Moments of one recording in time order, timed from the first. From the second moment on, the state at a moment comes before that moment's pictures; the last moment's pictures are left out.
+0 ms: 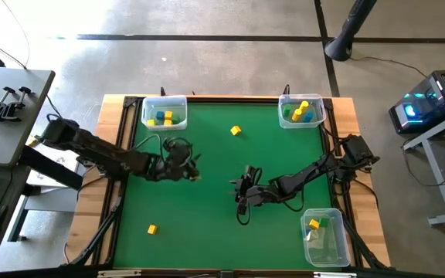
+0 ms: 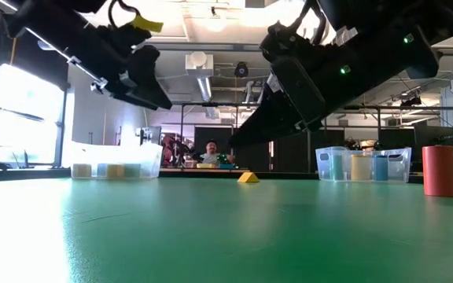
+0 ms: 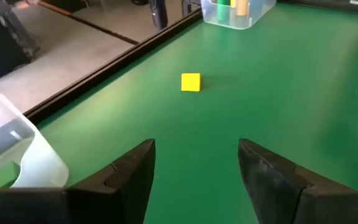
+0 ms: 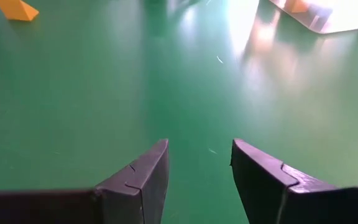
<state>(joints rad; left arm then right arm) -0.22 1.33 0.62 -0.02 -0.87 -0.47 0.35 1.86 0.85 0.41 0.54 0.26</state>
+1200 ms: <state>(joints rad) -0.79 1.58 1.03 -0.95 -0.21 -1.16 0.30 1.86 0.85 0.43 0.41 0.29</state>
